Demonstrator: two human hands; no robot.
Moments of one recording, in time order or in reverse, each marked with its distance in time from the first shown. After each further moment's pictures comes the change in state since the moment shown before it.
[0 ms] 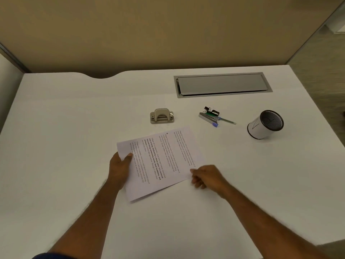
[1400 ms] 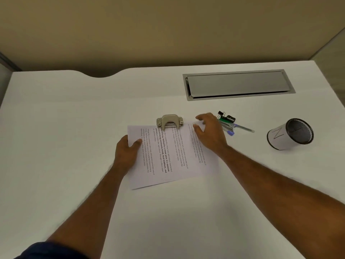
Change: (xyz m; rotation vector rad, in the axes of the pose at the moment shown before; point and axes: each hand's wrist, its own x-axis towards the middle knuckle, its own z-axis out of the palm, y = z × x) left_hand 0.083 0.051 0.020 0.205 -0.048 0.113; right_hand 0.153 -0.111 -0.014 -0.537 0.442 -0.670
